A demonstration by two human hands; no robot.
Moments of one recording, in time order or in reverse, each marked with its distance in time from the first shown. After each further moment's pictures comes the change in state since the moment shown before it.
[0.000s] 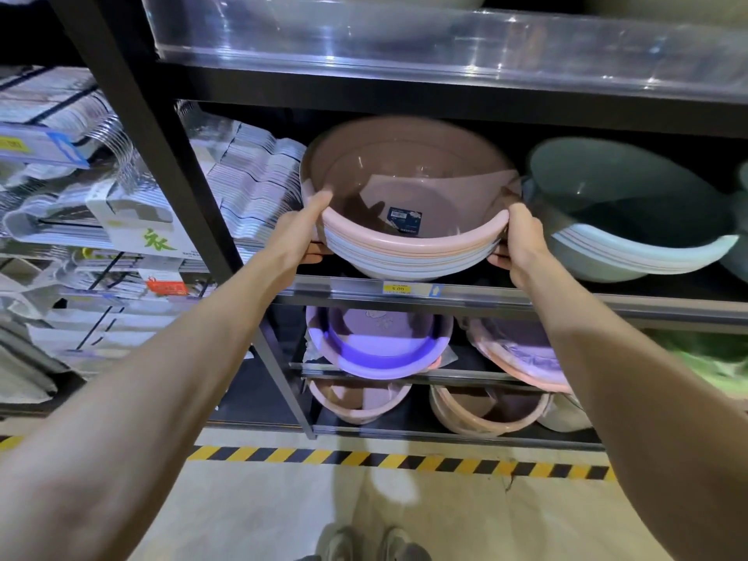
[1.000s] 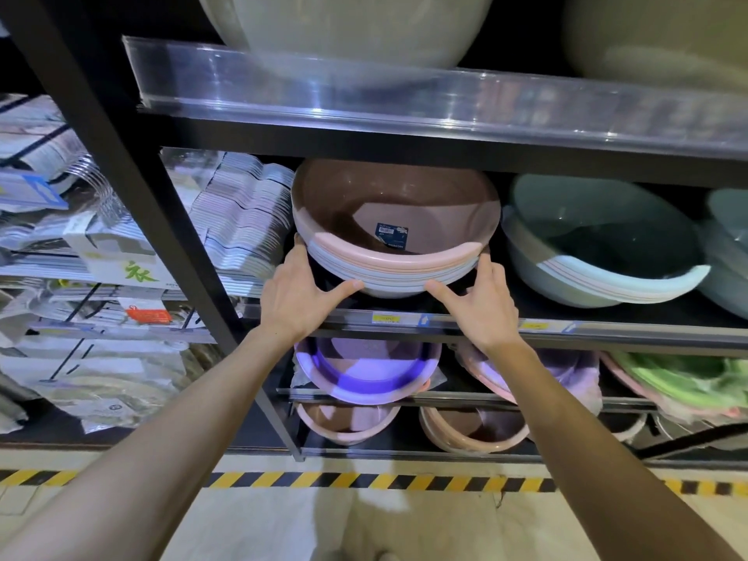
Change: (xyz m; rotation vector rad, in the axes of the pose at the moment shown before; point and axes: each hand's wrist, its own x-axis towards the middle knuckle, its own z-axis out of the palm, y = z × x) left_hand -0.014 -0.035 0.019 0.815 0.263 0.493; right_hand -0.037 0.047 0.006 -0.843 0.049 -0.425
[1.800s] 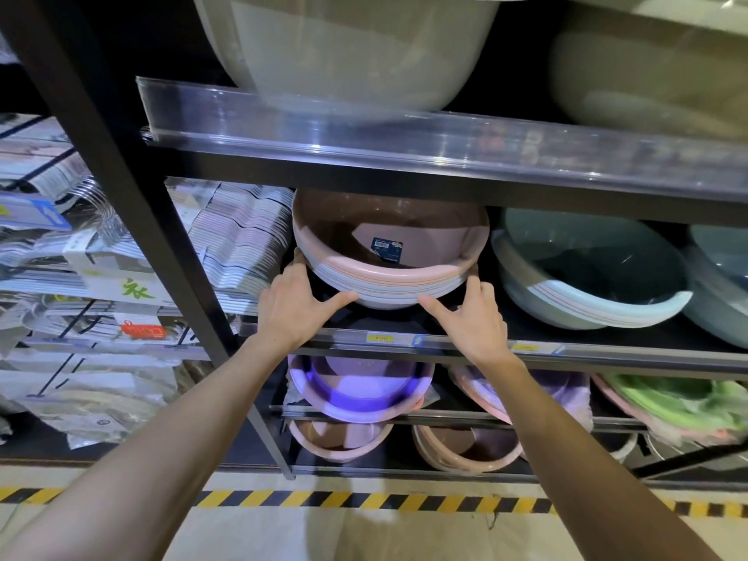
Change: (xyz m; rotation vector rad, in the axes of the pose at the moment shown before) left_hand 0.014 0.008 -0.007 0.094 -0.024 -0.025; right_hand 0.011 -0.005 -0.001 -0.039 -0.044 0.032
